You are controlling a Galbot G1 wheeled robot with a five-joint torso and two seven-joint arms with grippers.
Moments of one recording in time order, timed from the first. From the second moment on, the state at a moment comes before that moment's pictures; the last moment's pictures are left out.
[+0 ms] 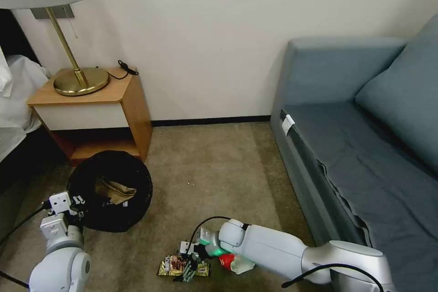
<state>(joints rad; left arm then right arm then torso) 1.49 -1.38 -0.85 -1.97 -0.24 0.30 -0.27 -0.49 1.38 -0.95 0.91 0.43 -0.08 -0.61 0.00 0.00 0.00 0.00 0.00</state>
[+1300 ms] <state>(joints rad) 1.48 -1.38 -0.85 -1.96 -0.24 0.28 -0.26 -0.51 1.42 -0.87 0.81 0.32 -0.02 -0.65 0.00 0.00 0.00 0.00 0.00</state>
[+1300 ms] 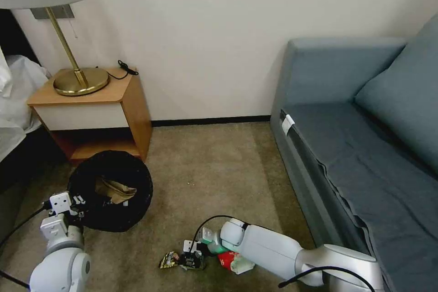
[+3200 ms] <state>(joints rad) 1.50 -1.40 -0.82 -2.00 -0.21 0.29 -0.25 -0.29 1.61 -0.62 0.93 0.59 0.00 -0.49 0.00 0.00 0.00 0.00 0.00</state>
